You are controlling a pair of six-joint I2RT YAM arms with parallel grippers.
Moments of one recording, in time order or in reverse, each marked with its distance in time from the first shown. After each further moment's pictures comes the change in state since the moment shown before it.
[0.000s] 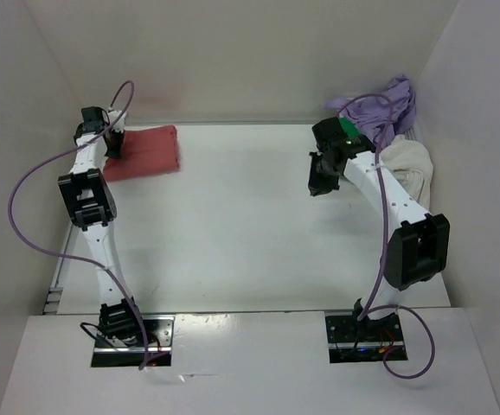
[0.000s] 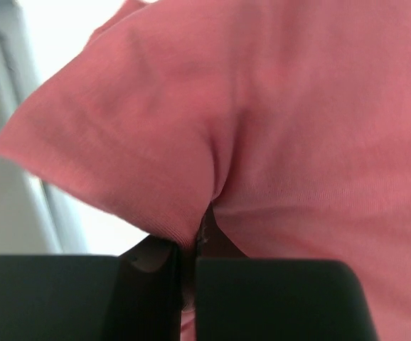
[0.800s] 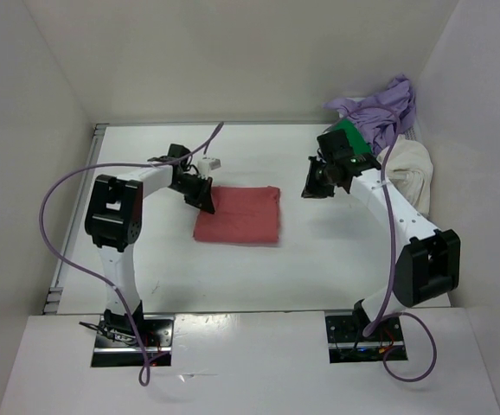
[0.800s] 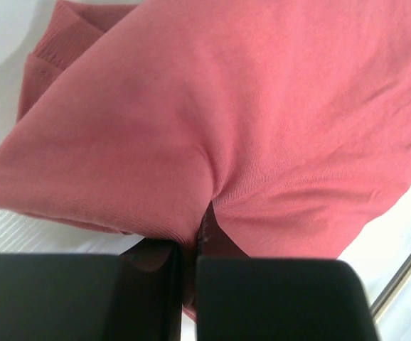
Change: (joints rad) left arm -0.492 -0.438 -0.808 0.048 0.506 -0.207; right arm 0.002 -0.122 -0.208 0.229 -0.117 0.057
